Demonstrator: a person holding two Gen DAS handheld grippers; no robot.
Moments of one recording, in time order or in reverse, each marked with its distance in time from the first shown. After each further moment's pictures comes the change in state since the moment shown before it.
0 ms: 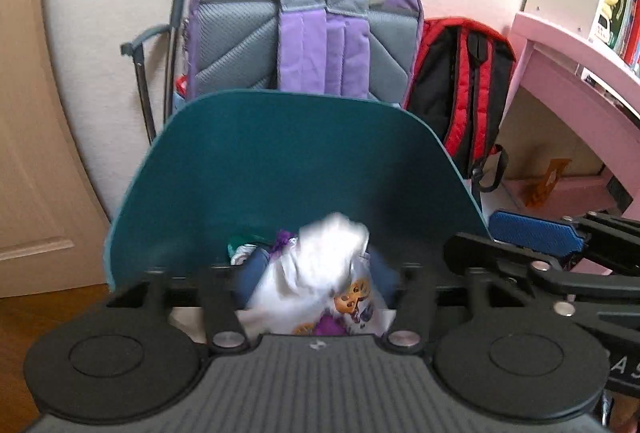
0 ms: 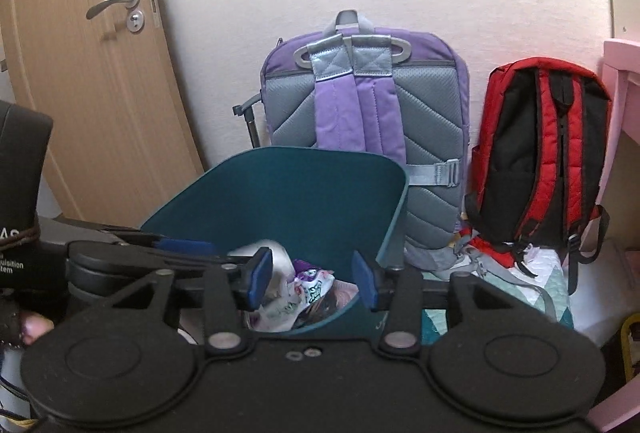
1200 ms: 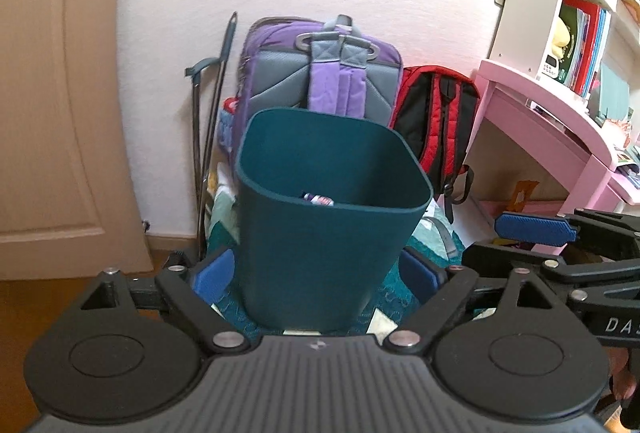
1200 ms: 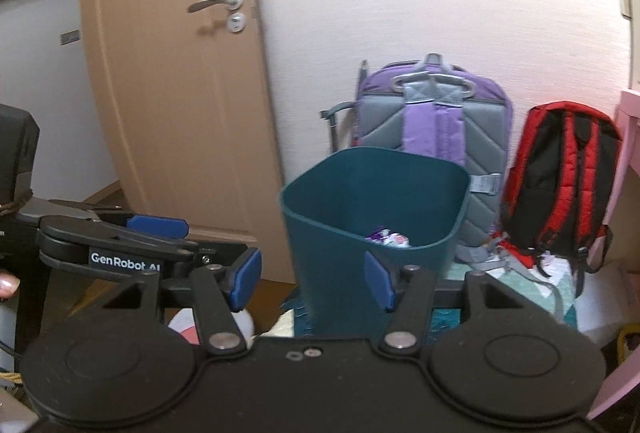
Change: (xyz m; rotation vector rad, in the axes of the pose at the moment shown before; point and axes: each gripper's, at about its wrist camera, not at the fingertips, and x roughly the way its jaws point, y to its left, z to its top) left arm -0.167 0.037 -0.083 -0.053 -0.117 -0.036; right arm -0.111 0.091 -0.035 -0.128 -0.022 0.107
